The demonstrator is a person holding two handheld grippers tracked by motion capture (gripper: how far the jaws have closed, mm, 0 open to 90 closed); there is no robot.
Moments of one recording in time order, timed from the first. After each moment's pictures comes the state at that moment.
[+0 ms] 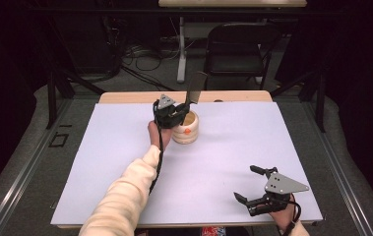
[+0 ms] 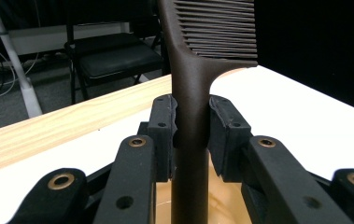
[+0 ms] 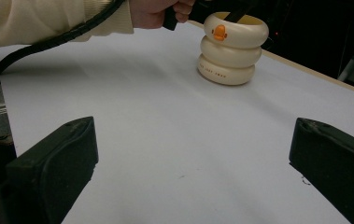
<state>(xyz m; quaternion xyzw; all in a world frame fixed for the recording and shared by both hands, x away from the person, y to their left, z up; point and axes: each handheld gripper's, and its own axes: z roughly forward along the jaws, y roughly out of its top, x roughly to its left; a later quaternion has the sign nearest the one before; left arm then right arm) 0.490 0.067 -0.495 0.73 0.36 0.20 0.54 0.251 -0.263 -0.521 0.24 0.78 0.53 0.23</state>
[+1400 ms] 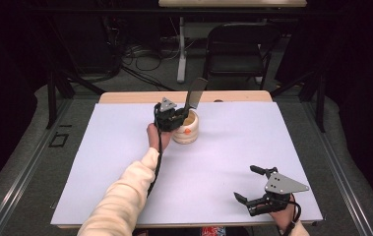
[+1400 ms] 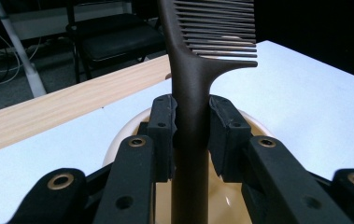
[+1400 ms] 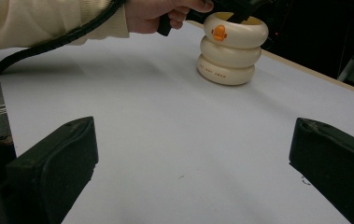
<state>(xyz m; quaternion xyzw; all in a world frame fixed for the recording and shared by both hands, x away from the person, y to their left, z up) 0.488 0.067 -0.505 0.76 0.37 0.20 0.51 0.251 -0.263 -0.521 0.24 0.77 0.53 0.23</state>
